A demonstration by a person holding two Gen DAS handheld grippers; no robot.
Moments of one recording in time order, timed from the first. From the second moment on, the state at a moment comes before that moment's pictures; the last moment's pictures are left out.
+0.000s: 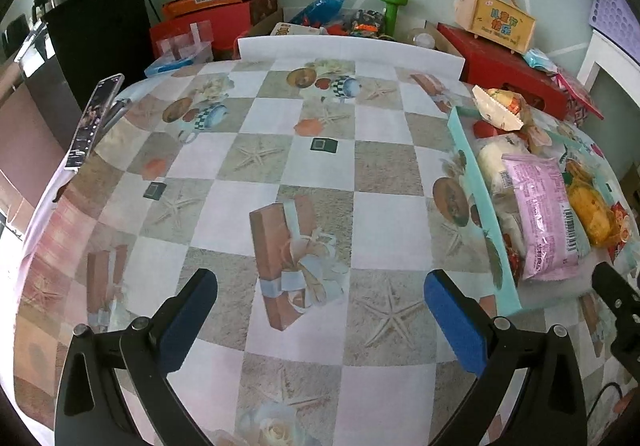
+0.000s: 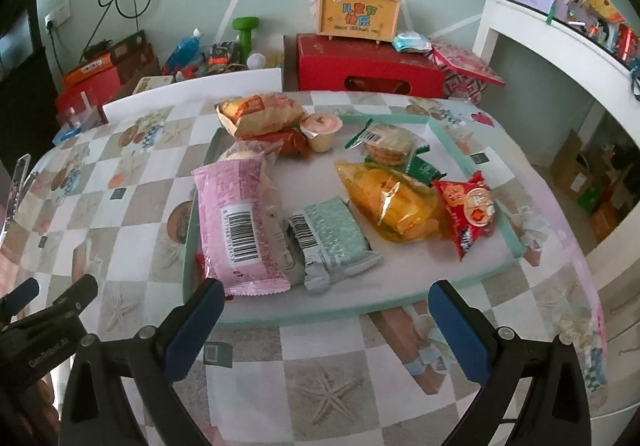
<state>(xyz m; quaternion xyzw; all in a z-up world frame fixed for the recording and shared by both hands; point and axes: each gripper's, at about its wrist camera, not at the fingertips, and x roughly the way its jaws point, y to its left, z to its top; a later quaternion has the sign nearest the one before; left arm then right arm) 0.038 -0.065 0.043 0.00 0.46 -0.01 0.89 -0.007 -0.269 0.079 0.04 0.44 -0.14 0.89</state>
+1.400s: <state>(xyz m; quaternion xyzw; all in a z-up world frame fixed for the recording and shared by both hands) 0.044 -0.081 0.030 0.03 0.45 -0.01 0.89 0.003 -0.269 0.058 0.04 0.46 -0.14 0.88</state>
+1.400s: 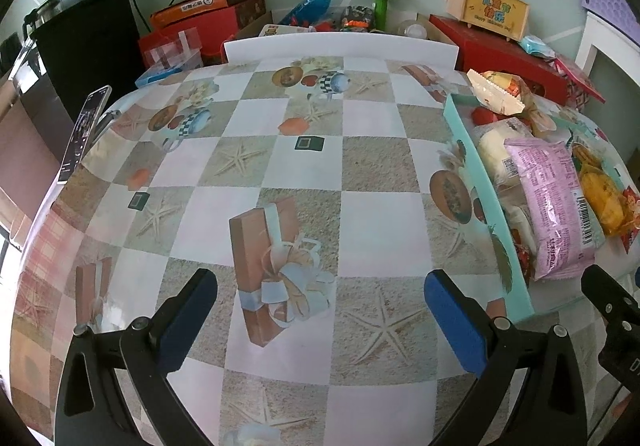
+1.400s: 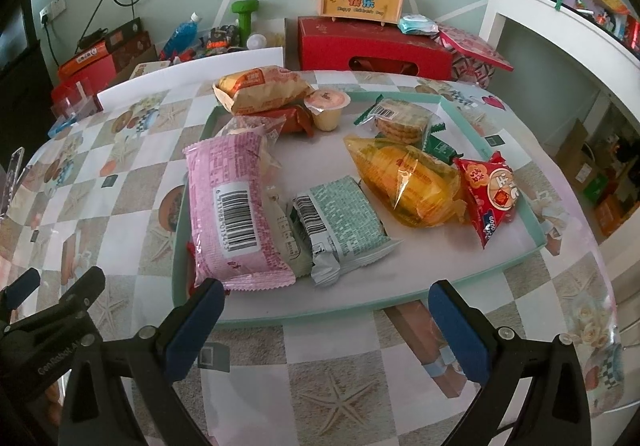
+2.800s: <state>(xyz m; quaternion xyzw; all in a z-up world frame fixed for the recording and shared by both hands) 0.048 -0.081 0.021 0.04 0.48 0.00 0.88 0.007 -0.264 0.047 0.02 0.47 -0.13 0.87</state>
